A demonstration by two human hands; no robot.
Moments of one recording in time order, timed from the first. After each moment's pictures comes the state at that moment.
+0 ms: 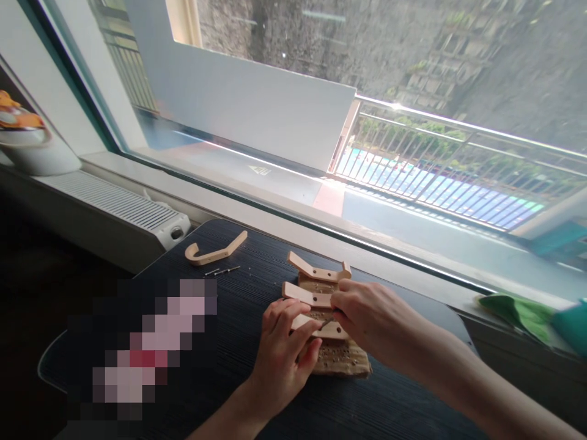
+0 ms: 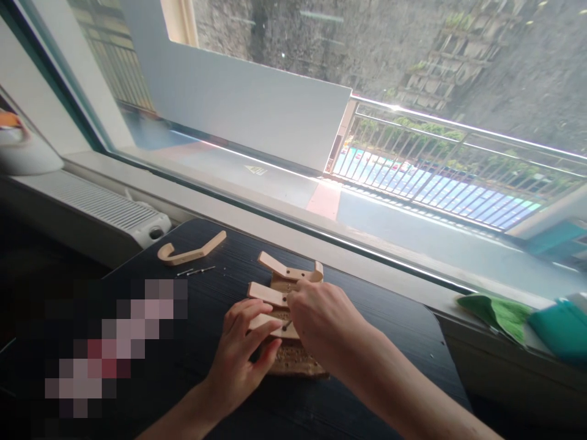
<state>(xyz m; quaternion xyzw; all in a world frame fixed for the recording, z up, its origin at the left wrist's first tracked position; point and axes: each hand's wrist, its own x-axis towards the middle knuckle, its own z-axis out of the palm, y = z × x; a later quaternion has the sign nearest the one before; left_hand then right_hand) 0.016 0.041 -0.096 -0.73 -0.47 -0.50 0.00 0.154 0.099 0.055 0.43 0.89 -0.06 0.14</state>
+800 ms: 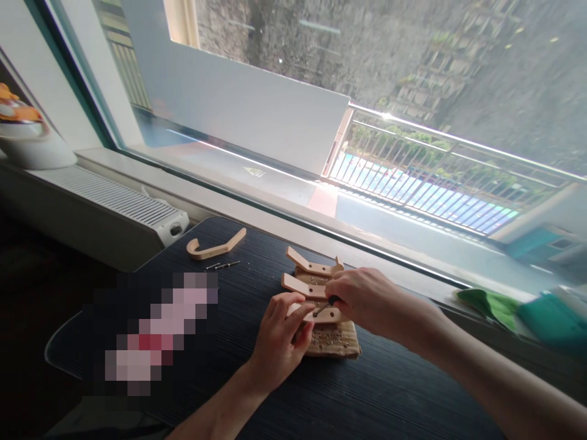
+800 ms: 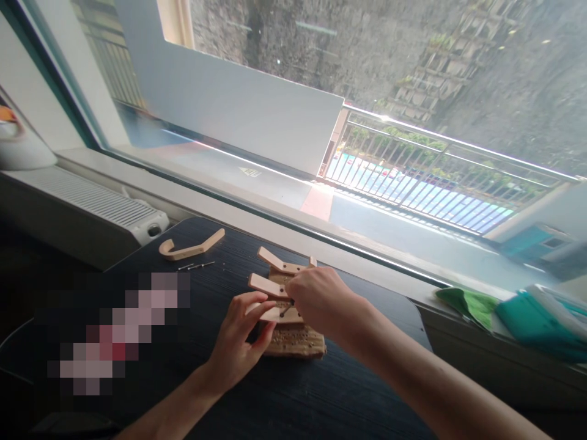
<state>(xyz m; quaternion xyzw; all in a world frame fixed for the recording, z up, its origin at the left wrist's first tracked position) 0.013 0.036 -0.101 -0.72 -0.45 -0.53 -0.02 0.146 0.092 0.076 0.40 0.89 0.00 0.21</state>
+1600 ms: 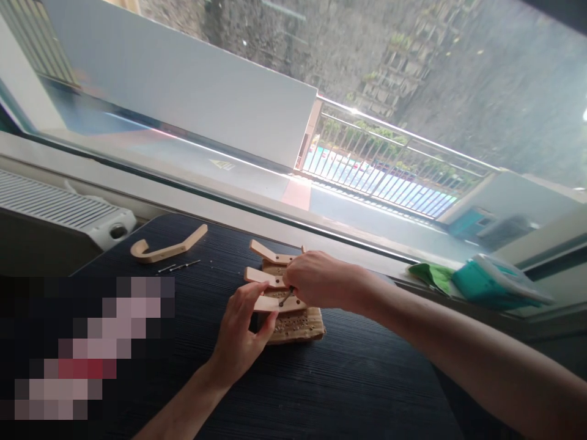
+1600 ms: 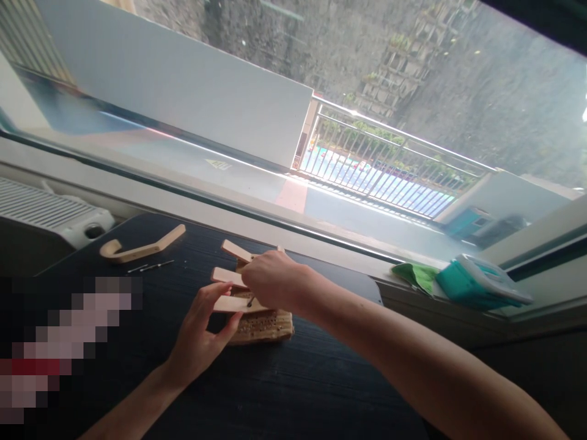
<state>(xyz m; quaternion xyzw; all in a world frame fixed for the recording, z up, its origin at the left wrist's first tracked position) 0.015 0.044 -0.109 -0.71 -0.46 -0.53 -0.07 0.143 0.104 0.079 0.30 0.92 0.01 0.25</state>
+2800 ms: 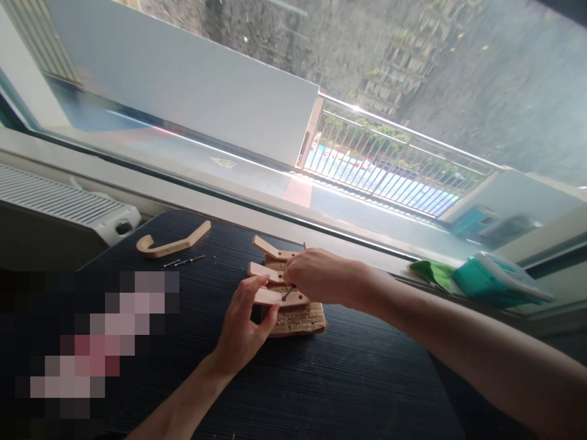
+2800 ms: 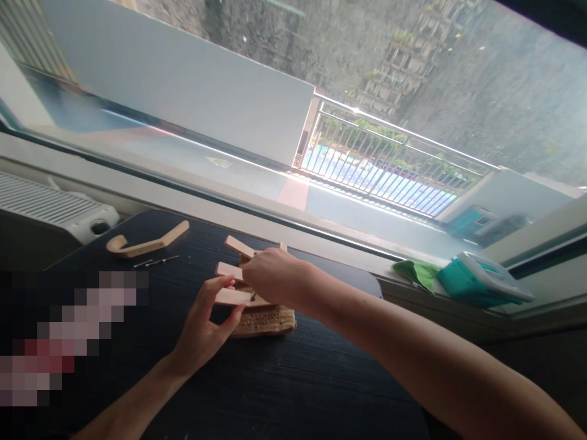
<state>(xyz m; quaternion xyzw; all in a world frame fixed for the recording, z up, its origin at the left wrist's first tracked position) 0.015 0.045 -0.110 -0.69 -0.44 -0.57 -0.10 0.142 0.100 0.073 0.27 0.93 0.02 0.26</state>
